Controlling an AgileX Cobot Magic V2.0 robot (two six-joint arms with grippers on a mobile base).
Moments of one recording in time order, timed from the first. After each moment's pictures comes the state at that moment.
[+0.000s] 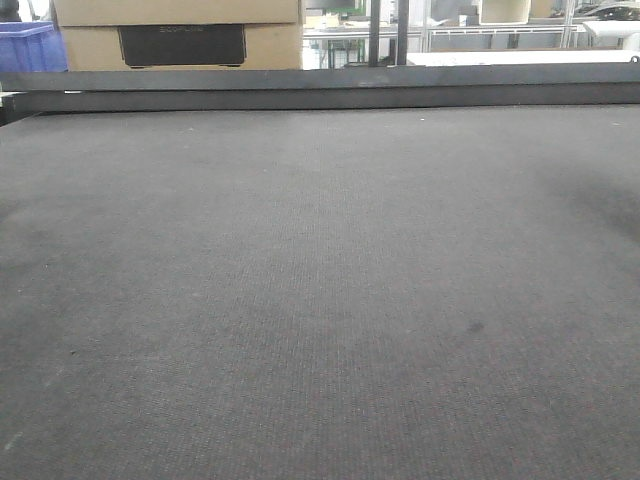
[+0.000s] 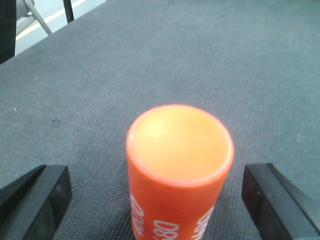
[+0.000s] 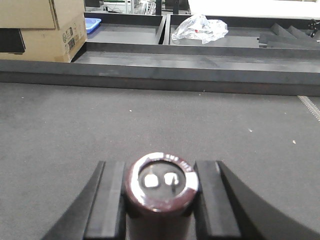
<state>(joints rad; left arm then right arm) -0.01 1.86 -0.84 -0.37 -0.57 0.16 0.05 1.27 -1.04 0.15 0.06 -0.12</state>
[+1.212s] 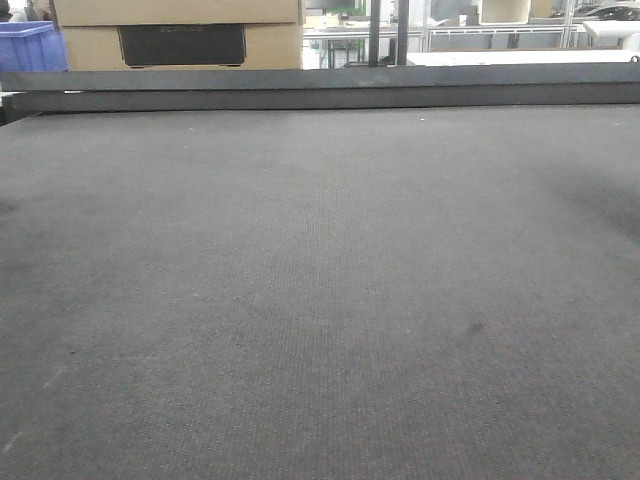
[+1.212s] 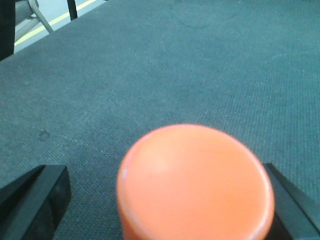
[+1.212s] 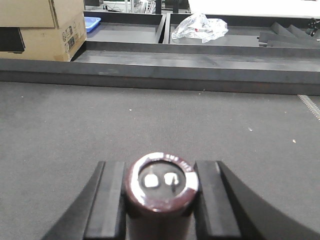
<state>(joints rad) 0.01 1.97 -0.95 -0.37 -0.59 0.16 0.05 1.27 -1.04 0.15 0.07 -0.12</state>
